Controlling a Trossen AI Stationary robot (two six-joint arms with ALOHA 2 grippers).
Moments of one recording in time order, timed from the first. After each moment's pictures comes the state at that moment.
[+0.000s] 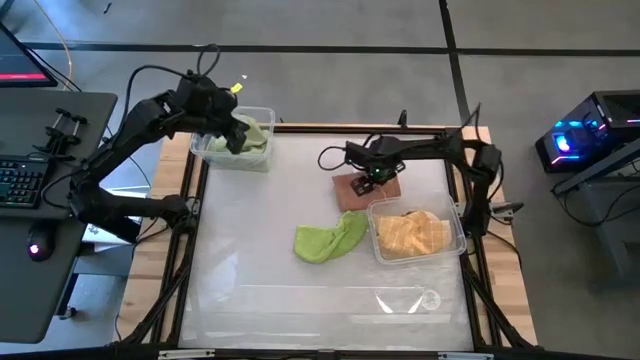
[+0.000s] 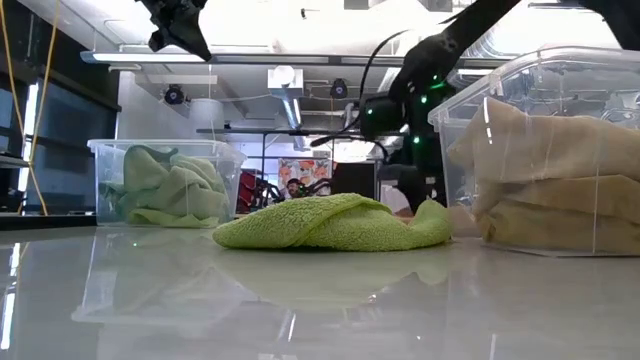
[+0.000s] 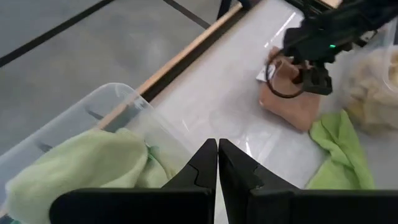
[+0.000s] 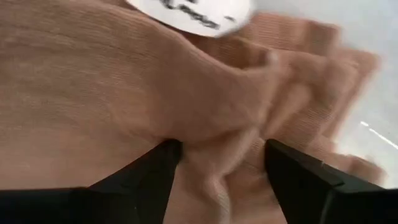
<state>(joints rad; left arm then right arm) 0.70 1.13 1.37 -1.01 0.08 -0.04 -0.41 1.90 1.24 -0.91 0.10 0.60</state>
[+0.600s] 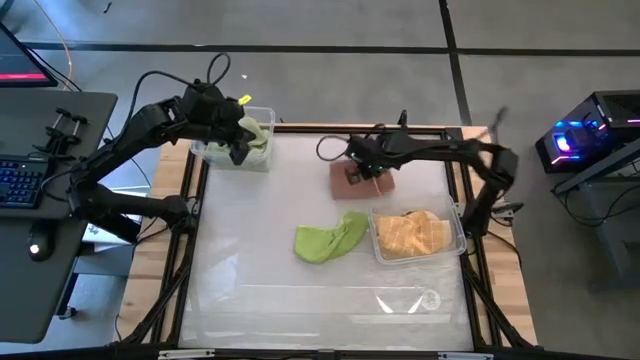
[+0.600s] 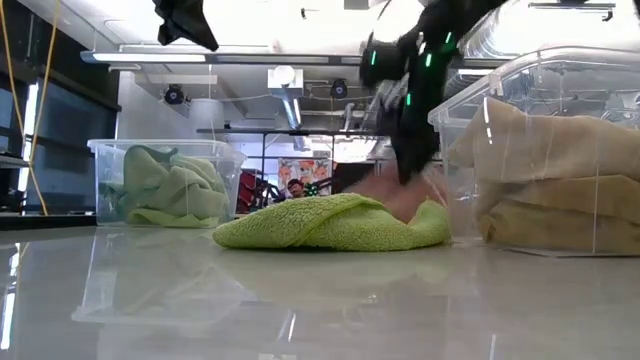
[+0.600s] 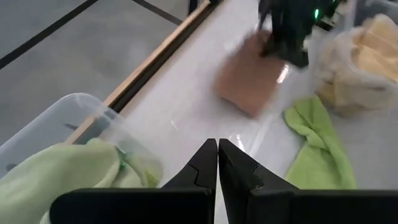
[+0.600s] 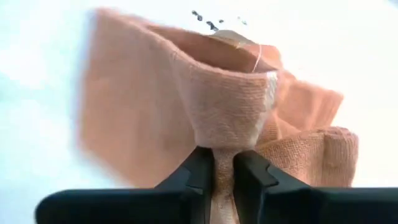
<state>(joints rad) 0.57 1.13 1.37 -1.00 0.07 -0.04 -0.36 1.75 1.27 -0.83 0.21 0.77</state>
